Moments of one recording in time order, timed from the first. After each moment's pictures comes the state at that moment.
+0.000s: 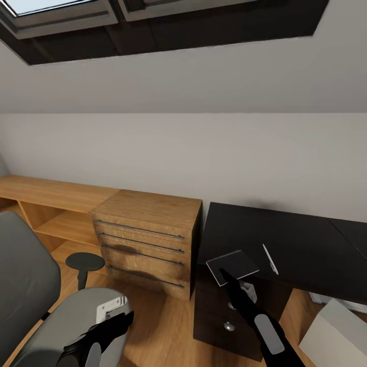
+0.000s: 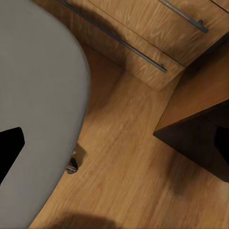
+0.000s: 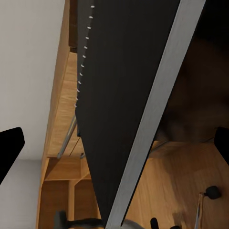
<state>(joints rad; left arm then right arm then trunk) -0.02 -0.17 0.13 -1.55 0.18 0.72 0.16 -0.40 0.09 -0.22 -0.74 -0.93 0.29 0.35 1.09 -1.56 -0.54</state>
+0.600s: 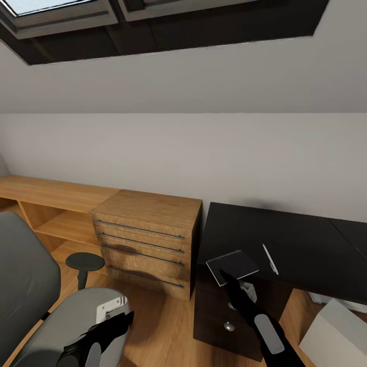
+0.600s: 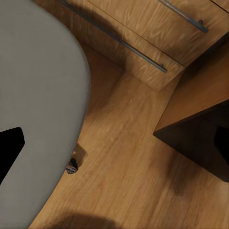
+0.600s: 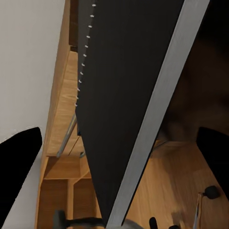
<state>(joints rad) -0.02 -0.17 0.13 -1.55 0.18 0.72 0.16 -0.40 0.09 -0.22 -0.74 -0.92 0.29 0.35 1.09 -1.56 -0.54</state>
